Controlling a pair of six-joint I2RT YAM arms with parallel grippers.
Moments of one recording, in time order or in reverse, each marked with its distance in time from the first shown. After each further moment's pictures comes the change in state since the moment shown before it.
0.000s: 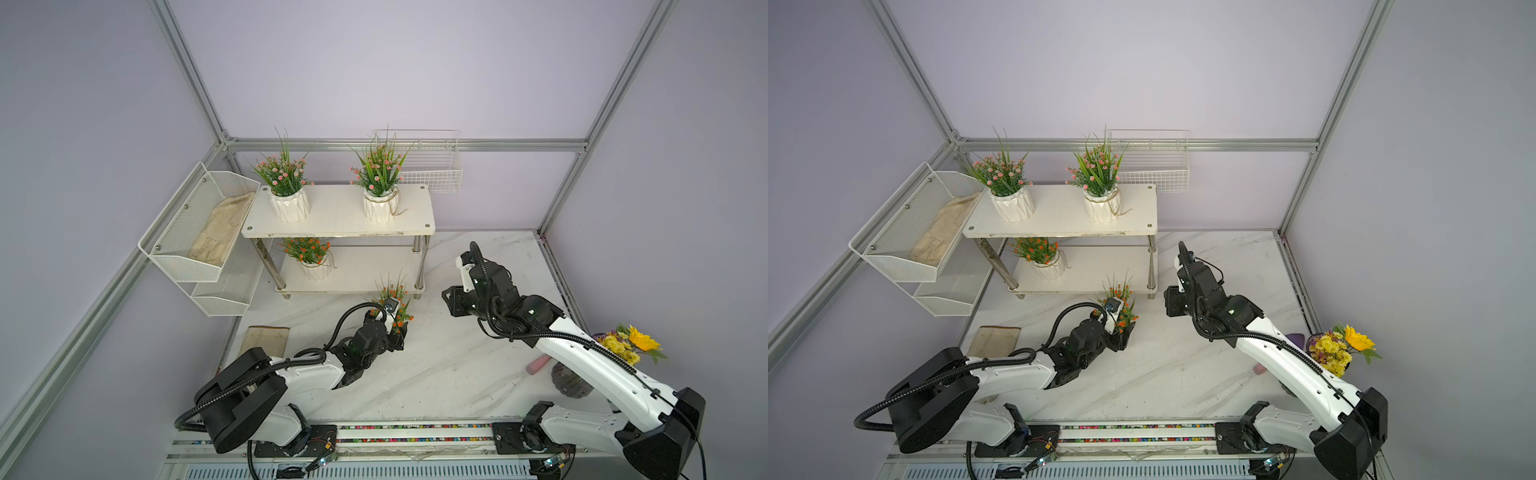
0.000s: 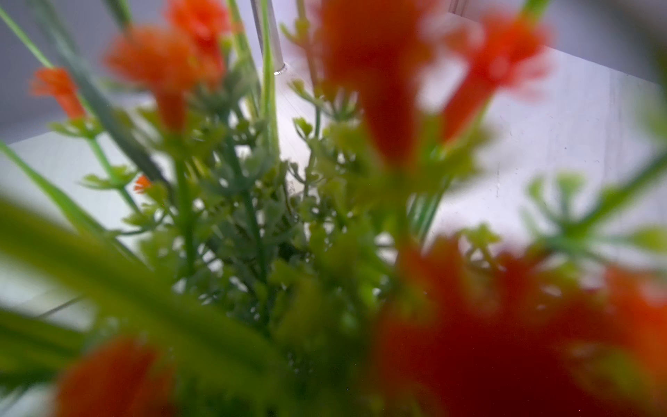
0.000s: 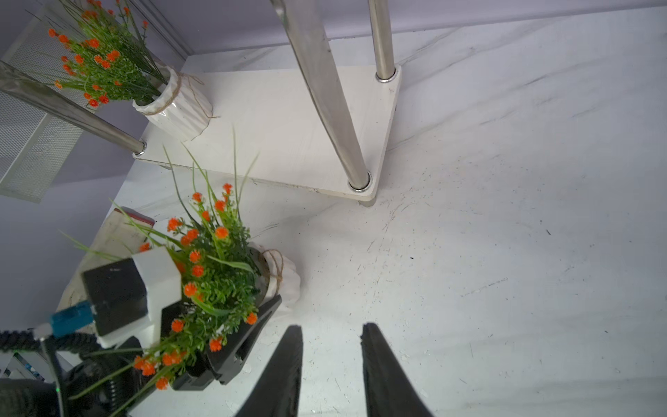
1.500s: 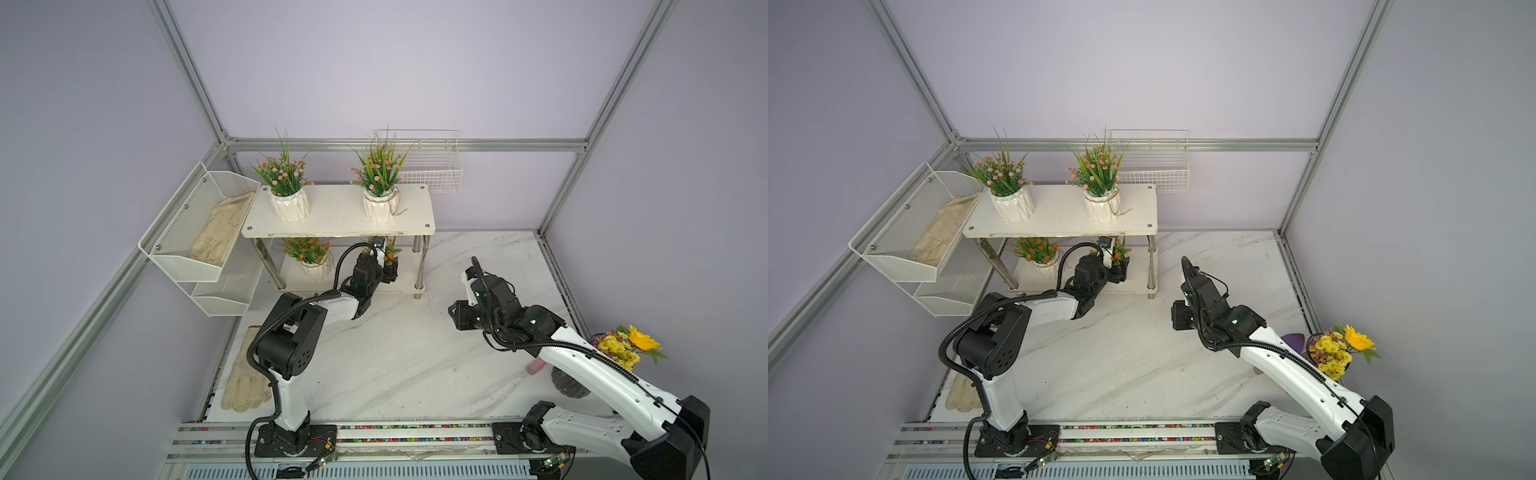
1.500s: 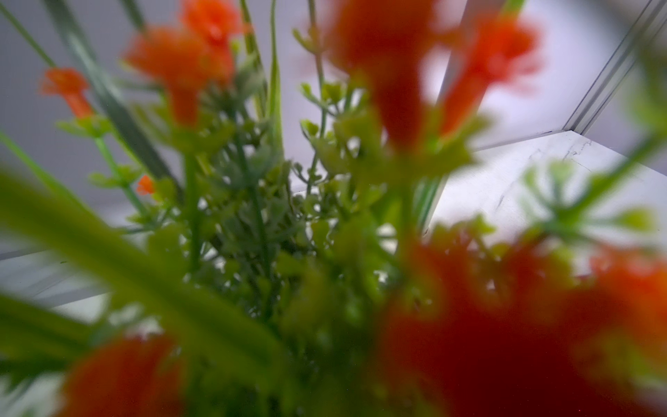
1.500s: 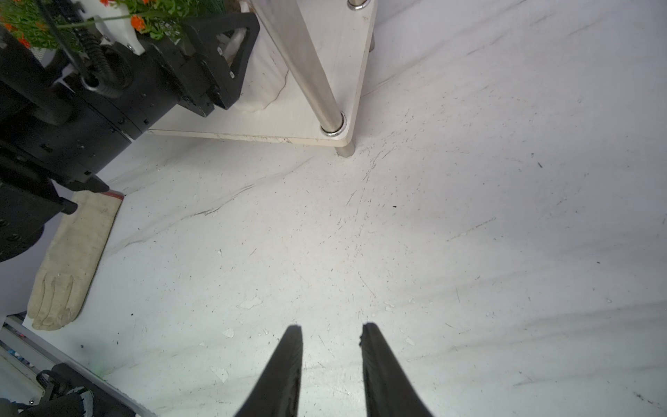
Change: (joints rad) left arm 0.358 0.481 0.556 0.084 0.174 0.047; right arm -0.006 -0.058 -0.114 -0.044 -0.013 0.054
